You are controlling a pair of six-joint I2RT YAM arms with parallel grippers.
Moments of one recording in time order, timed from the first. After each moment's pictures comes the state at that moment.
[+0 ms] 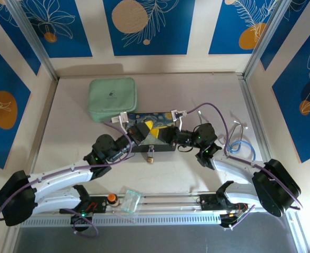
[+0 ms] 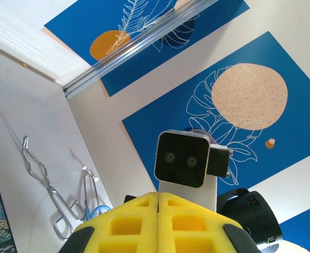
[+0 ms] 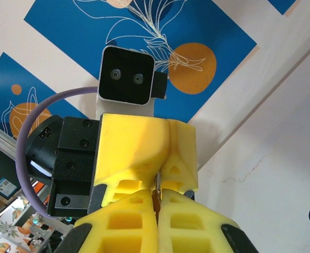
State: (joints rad) left arm -0.91 1.07 0.51 0.71 -0.06 -1.04; right arm 0.66 1.21 0.48 0.93 -0.71 1.01
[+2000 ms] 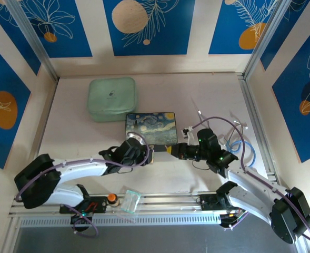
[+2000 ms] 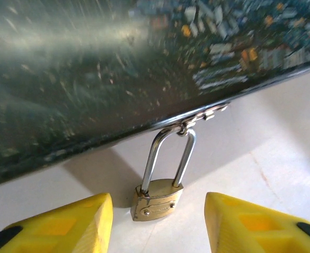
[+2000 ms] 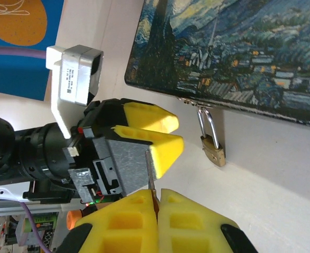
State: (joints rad) left arm -0.95 1.34 0.56 -0.01 -0.07 -0.71; right arm 0.58 0.90 0.41 -0.05 -0.57 0.80
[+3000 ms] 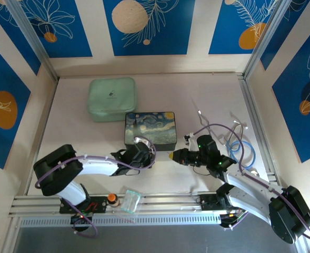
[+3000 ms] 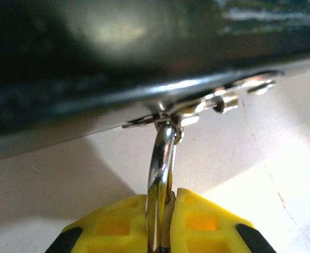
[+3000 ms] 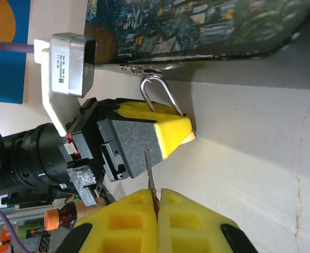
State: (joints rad) left arm -1.00 1.53 0.55 0.20 -0.11 -0.84; right arm 0.58 0.90 0.29 0.02 -0.54 0.87
